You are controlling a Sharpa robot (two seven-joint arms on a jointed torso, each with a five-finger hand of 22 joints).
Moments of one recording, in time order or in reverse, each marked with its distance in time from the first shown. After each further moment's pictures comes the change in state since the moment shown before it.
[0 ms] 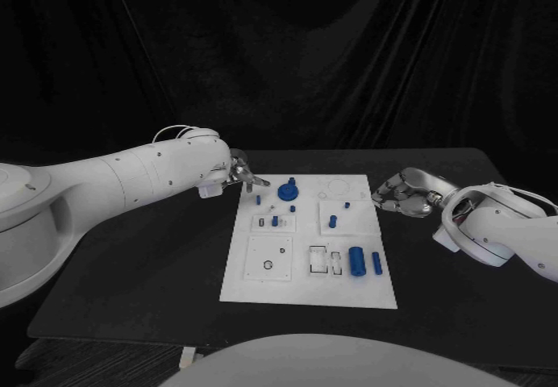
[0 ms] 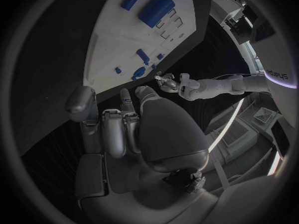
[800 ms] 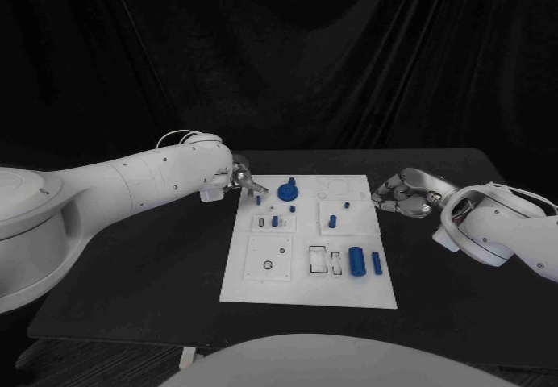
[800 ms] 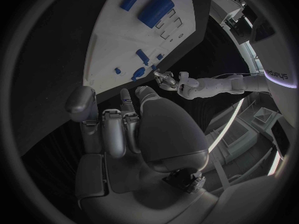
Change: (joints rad) left arm -0.023 0.024 0.000 -0.035 -0.014 0.030 0.013; left_hand 0.079 0.031 0.025 -0.036 0.040 -0.041 0.009 -0.003 0.030 0.000 0.000 0.000 0.000 0.000 0.000 0.000 0.000 0.000 -0.003 0.003 0.000 0.000; right arm 0.000 0.002 0.000 -0.001 0.000 0.005 -0.002; right_hand 0.000 0.000 0.003 0.003 0.000 0.000 0.000 0.000 0.000 0.000 0.000 0.000 0.000 0.000 0.000 0.000 0.000 0.000 0.000 0.000 0.000 0.000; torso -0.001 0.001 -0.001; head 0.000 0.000
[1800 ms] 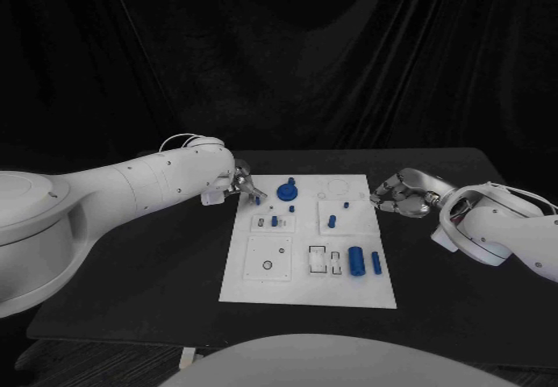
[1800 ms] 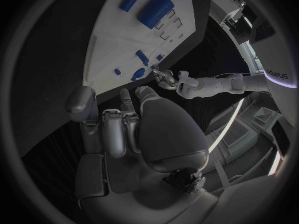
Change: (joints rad) left arm -0.015 0.019 0.000 -0.023 -0.002 0.033 -0.002; left_hand 0.025 0.015 0.021 -0.021 0.074 -0.020 0.013 -0.045 -0.014 0.000 0.007 0.000 0.000 0.000 0.007 0.000 0.000 0.000 -0.011 0.011 -0.008 0.000; right arm -0.001 0.002 0.000 -0.001 0.000 0.005 -0.002; right_hand 0.000 0.000 0.000 0.000 0.000 0.000 0.000 0.000 0.000 0.000 0.000 0.000 0.000 0.000 0.000 0.000 0.000 0.000 0.000 0.000 0.000 0.000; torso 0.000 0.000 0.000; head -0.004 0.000
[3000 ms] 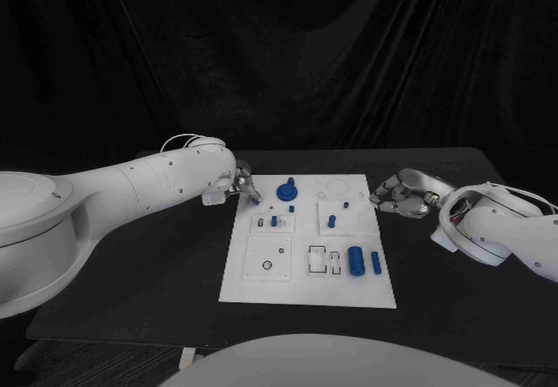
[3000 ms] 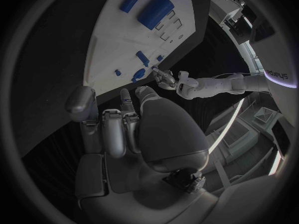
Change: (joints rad) left arm -0.002 0.010 0.000 -0.010 -0.001 0.009 0.003; left_hand 0.064 -0.063 0.280 -0.085 0.274 -0.007 0.000 -0.077 -0.015 0.004 0.004 0.000 0.000 0.000 0.000 0.000 0.000 0.000 -0.018 0.003 -0.012 0.001; right arm -0.001 0.001 0.000 -0.001 0.000 0.005 -0.002; right_hand 0.000 0.000 0.000 0.000 0.000 0.000 0.000 0.000 0.000 0.000 0.000 0.000 0.000 0.000 0.000 0.000 0.000 0.000 0.000 0.000 0.000 0.001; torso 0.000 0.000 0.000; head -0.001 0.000
